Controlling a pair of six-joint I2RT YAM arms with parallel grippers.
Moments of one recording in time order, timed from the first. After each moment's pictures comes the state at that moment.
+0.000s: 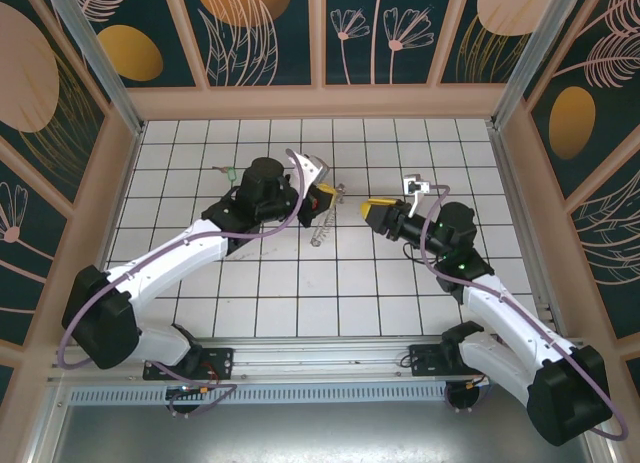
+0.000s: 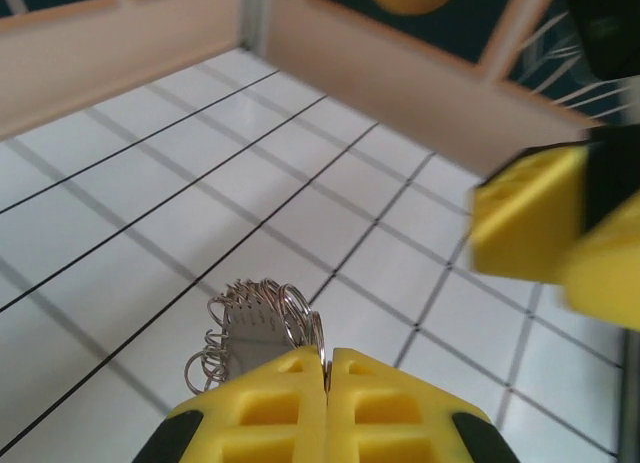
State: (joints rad) left arm -0.71 1.41 1.07 -0.06 0.30 -0.10; right arm 0.41 0.90 0.48 0.38 -0.58 0.66
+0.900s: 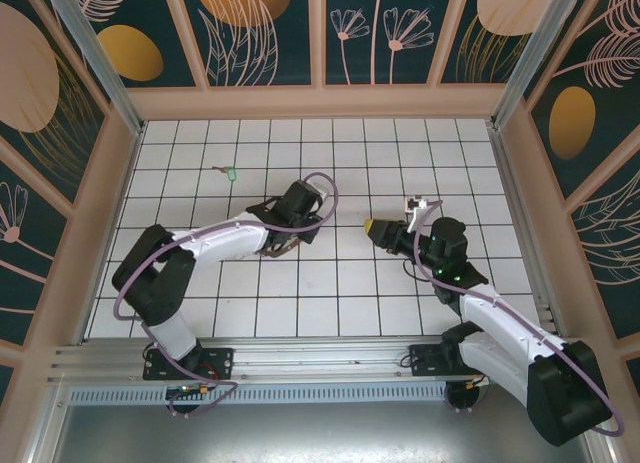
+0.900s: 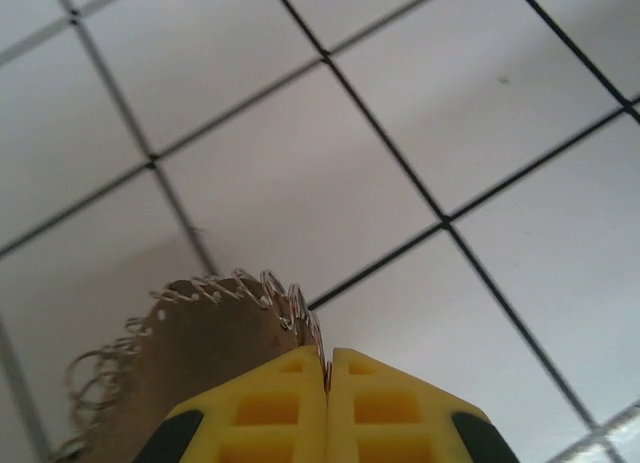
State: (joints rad) left arm -0.76 1.73 1.08 -0.25 -0.14 -0.15; right arm 0.41 0.90 0.33 0.38 -0.49 0.71
